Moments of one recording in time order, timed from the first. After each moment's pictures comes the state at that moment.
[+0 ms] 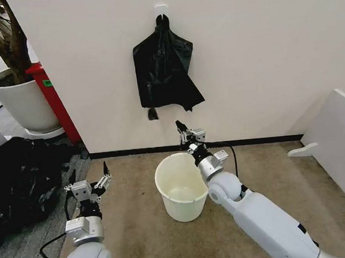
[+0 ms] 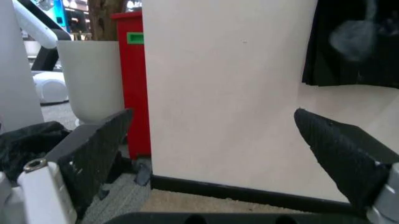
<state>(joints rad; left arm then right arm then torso) 1.53 -1.36 -0.55 -2.08 -0.16 -0.11 -0.29 -0.76 1.17 -0.14 1.67 0.51 0.23 0.17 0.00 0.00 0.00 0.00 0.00</state>
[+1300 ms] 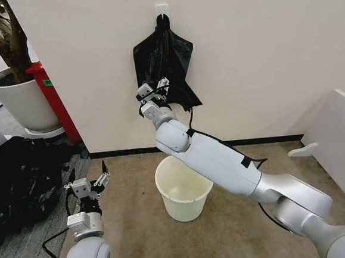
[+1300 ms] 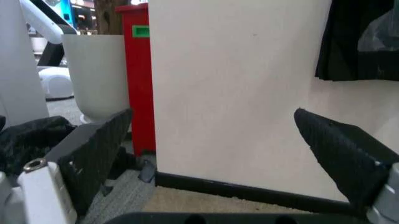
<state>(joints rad) 1.48 -1.37 -0.55 -2.02 -0.17 -0.11 -0.30 -0.19 1.42 -0.47 1.41 0.14 -0.49 0.53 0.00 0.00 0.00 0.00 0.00</state>
